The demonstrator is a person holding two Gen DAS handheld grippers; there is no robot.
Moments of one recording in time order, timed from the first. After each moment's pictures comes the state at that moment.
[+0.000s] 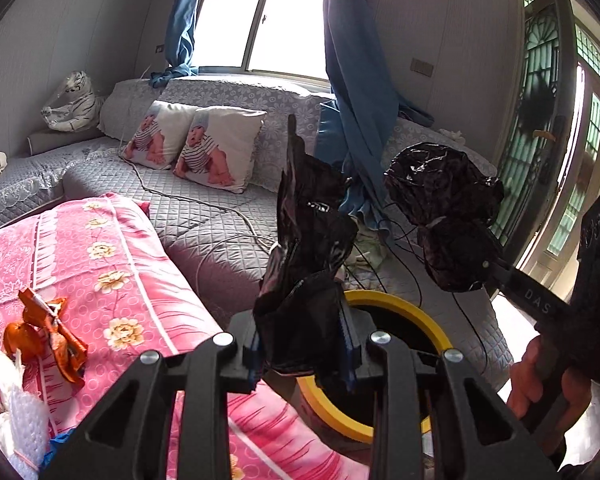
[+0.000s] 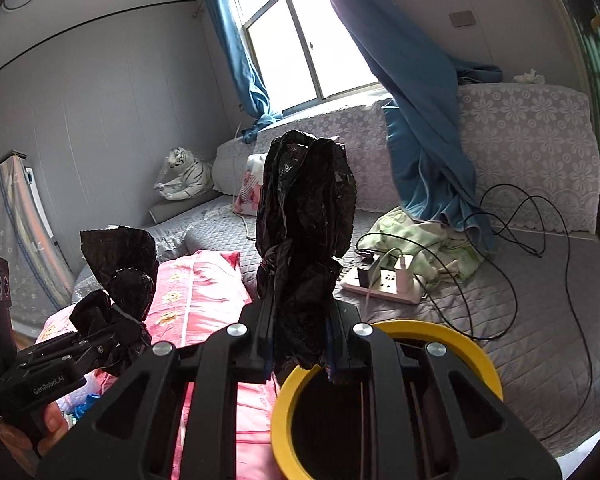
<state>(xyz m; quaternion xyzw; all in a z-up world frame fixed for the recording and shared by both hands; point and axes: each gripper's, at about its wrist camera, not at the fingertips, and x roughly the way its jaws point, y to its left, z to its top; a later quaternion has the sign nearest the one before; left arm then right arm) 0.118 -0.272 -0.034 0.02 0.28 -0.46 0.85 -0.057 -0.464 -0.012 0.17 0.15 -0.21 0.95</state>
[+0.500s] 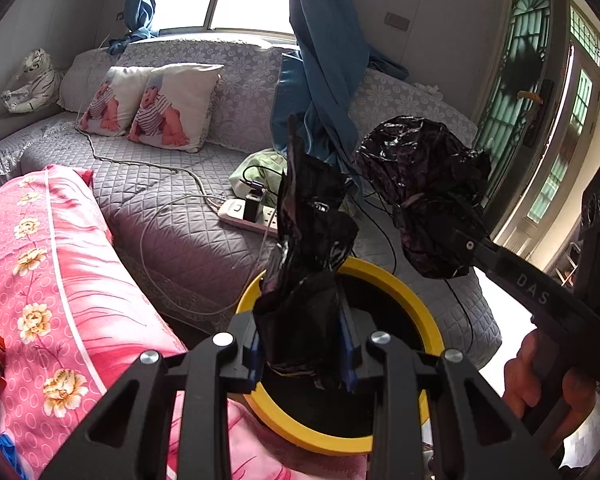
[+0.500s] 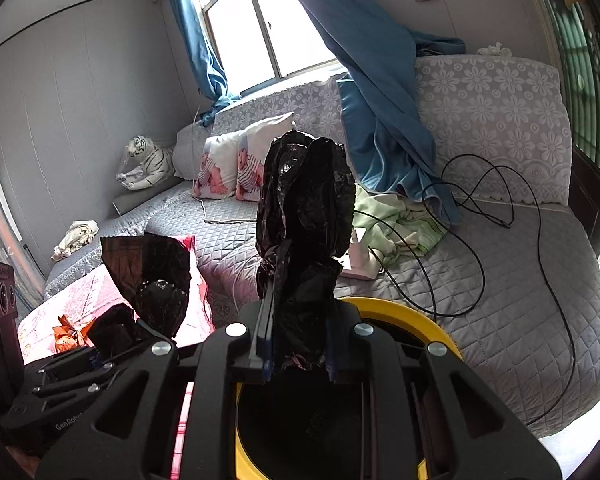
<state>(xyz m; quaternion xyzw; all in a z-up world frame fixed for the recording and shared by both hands) 0.110 -0.359 -0.085 0.06 0.34 -0.50 0.80 -0.061 -0.508 -0.047 0.19 0.19 -0.26 0.93</state>
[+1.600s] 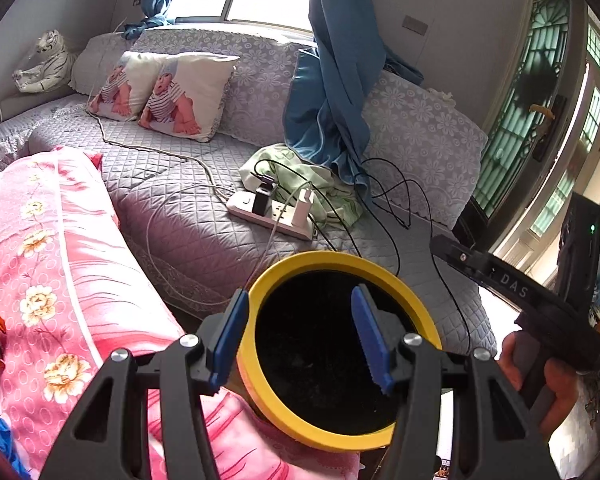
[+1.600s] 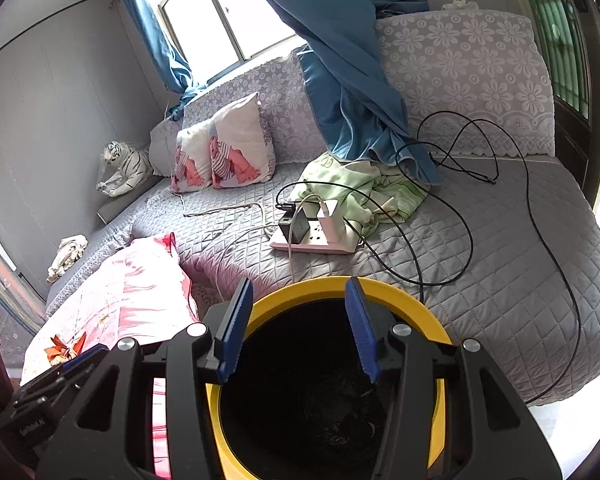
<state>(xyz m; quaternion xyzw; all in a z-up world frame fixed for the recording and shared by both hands) 0.117 -0.344 -0.075 0.03 0.35 -0.48 0.81 -0.069 -0.544 -0.063 0.26 0.21 -0.28 0.90</state>
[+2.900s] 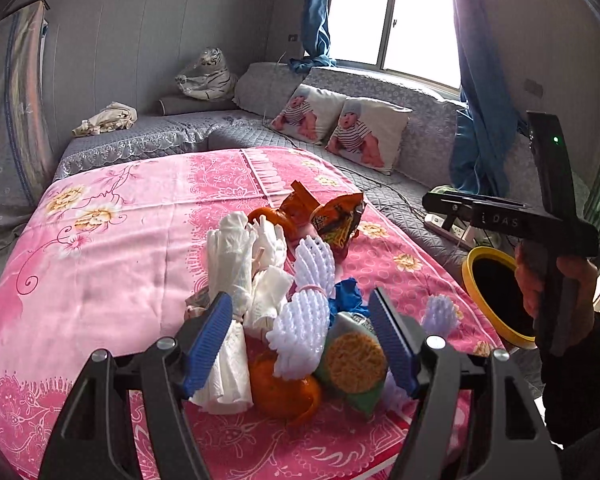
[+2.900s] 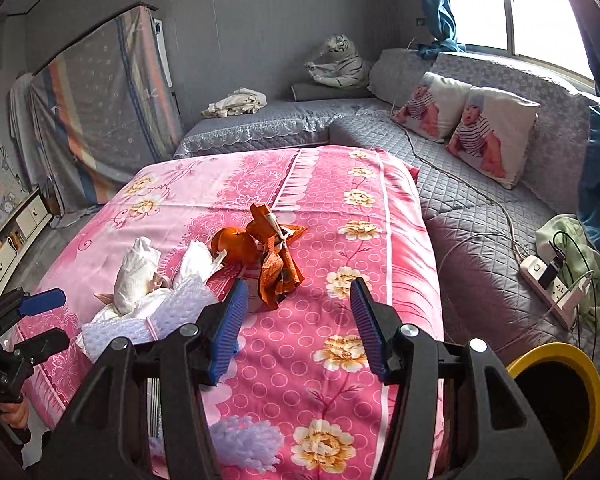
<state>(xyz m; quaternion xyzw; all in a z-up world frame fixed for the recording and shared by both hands) 0.102 -0.004 -0.069 0.01 0.32 -0.25 0.92 0.117 -0.257 -0.039 0.03 0.33 0.06 0.94</state>
